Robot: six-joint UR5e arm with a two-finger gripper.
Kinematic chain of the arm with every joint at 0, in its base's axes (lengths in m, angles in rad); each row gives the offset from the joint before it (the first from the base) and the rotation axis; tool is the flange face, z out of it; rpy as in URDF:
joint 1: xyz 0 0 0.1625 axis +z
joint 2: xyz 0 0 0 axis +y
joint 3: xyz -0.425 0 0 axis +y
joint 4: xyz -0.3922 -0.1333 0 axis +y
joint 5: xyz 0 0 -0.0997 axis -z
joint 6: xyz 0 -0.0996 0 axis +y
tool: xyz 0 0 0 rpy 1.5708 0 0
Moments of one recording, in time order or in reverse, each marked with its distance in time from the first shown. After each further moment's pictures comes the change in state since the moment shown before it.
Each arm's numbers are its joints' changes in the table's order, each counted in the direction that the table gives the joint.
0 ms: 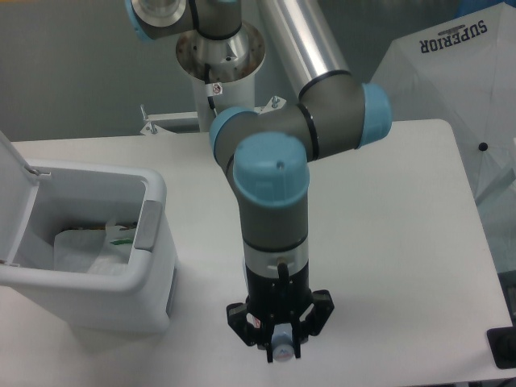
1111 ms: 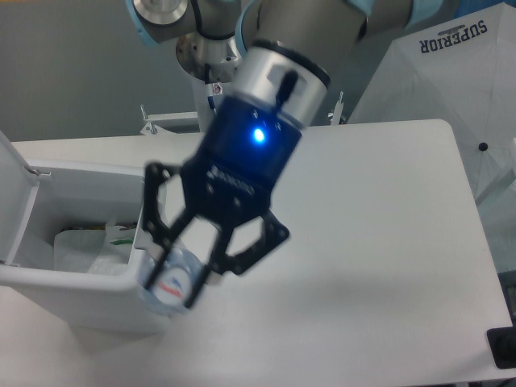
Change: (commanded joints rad) arm 0.048 -0.186 0.040 -0.012 -0.737 -0.005
